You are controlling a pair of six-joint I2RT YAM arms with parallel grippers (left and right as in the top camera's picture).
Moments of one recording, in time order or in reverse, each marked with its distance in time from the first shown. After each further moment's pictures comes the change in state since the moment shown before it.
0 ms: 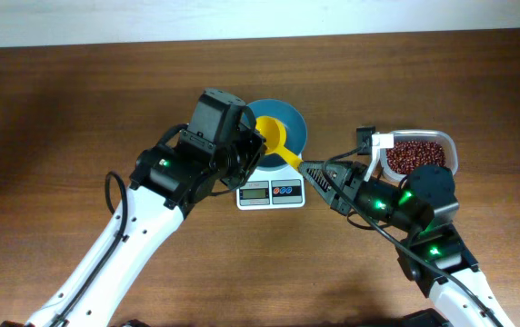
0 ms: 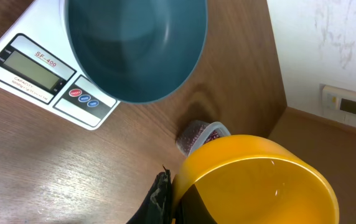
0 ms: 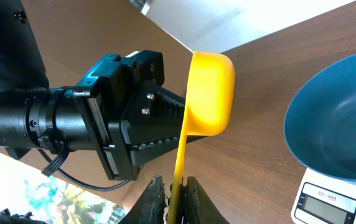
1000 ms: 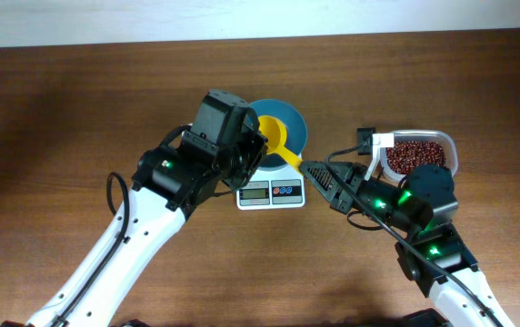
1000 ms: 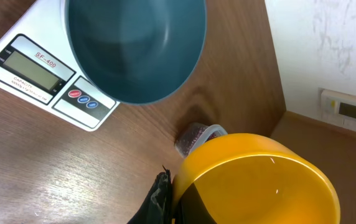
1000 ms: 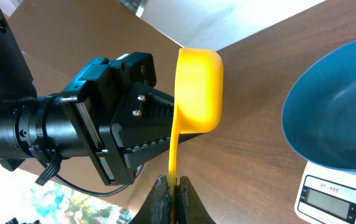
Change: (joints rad) left arm -0.018 0.000 0.005 -0.002 -0.030 -0.019; right arm 0.000 0.002 -0.002 -0.009 0.010 0.050
